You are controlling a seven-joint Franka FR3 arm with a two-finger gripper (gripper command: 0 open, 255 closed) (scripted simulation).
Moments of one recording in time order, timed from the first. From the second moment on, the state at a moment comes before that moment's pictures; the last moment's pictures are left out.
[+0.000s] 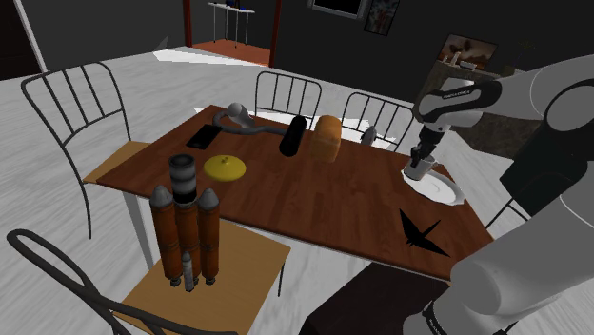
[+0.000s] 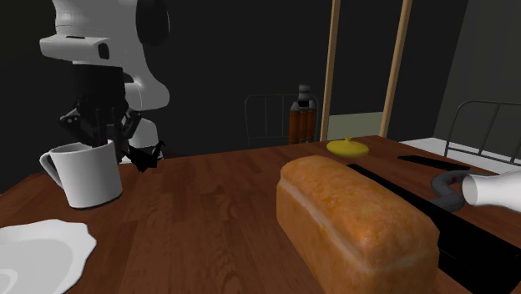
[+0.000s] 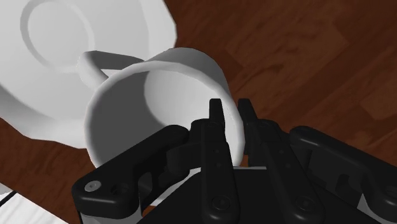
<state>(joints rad) -0.41 -0.06 -0.36 -2.14 -0.09 2.12 -0.59</state>
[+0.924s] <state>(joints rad) -0.41 0.02 -0.36 -2.23 -0.06 2.30 -0.61</state>
